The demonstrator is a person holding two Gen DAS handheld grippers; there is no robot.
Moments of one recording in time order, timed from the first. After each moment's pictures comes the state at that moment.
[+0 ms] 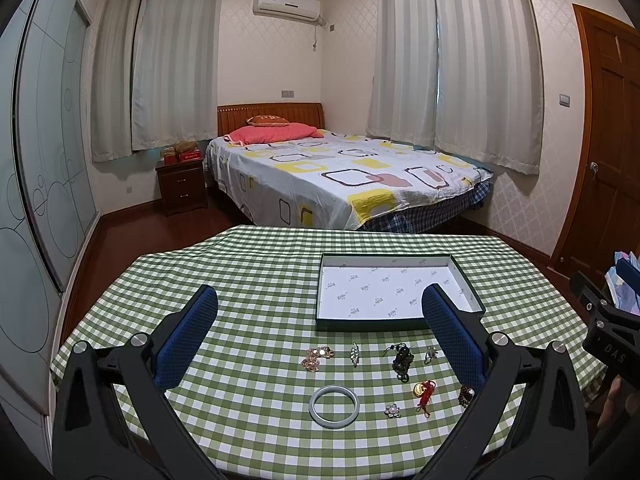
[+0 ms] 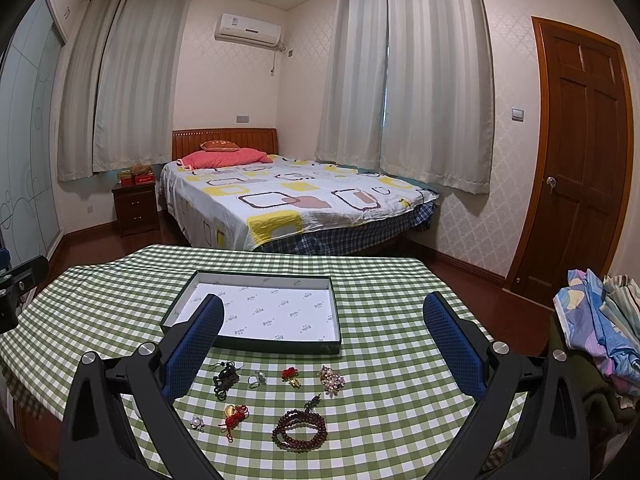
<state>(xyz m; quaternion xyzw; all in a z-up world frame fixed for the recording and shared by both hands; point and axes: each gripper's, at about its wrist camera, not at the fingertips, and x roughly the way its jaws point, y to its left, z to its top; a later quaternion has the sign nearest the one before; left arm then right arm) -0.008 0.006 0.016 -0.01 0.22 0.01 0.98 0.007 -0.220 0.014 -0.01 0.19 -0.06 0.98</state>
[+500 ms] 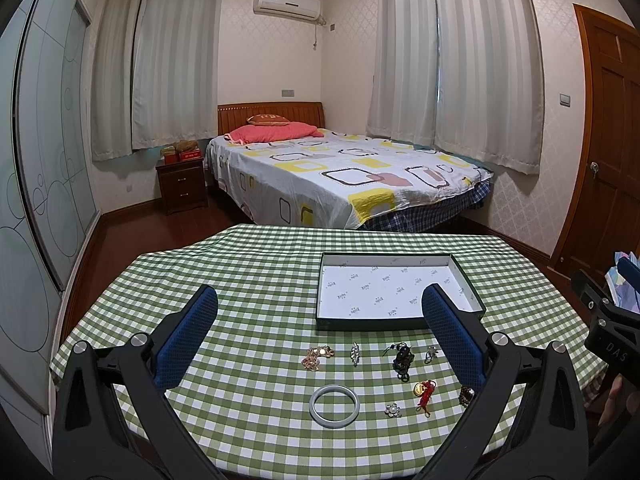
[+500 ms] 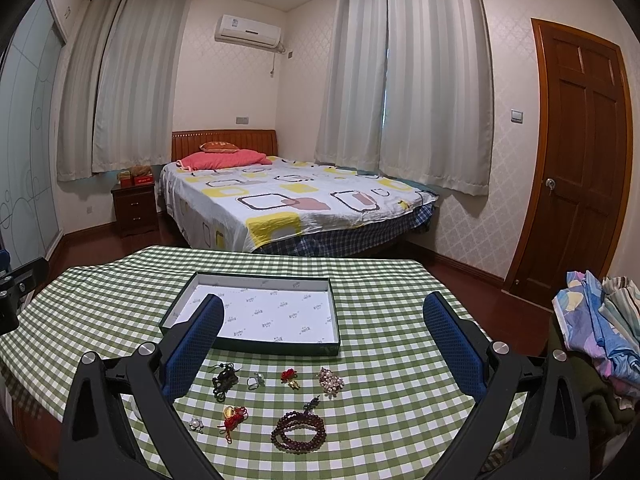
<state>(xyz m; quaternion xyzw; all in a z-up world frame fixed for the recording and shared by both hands) -0.008 0.006 0.015 -0.01 0.22 0.01 0.98 0.008 -0.223 0.016 -0.01 0.19 -0.06 0.98</state>
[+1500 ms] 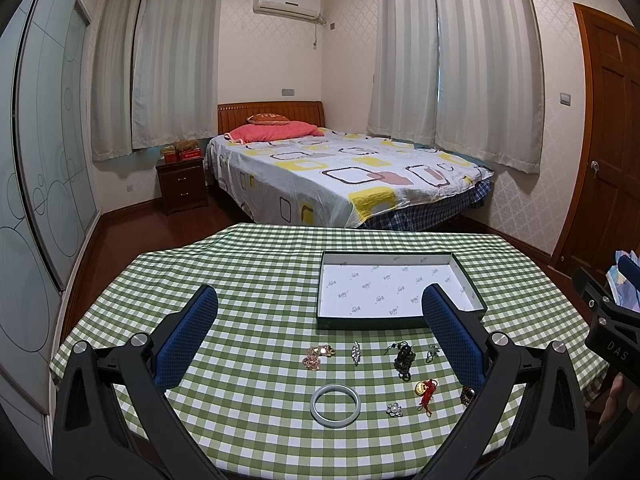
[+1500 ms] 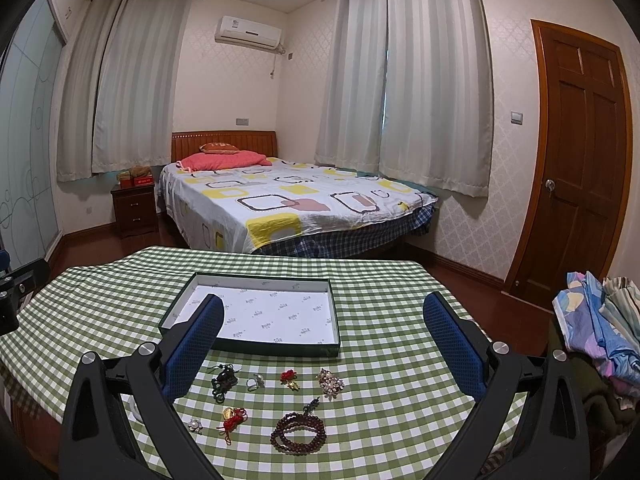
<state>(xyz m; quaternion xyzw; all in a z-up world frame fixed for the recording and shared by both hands) -0.007 0.007 0.011 -0.01 0.22 0.01 0.98 0.010 -0.224 0.016 -0.01 0.19 -0.06 0.98</state>
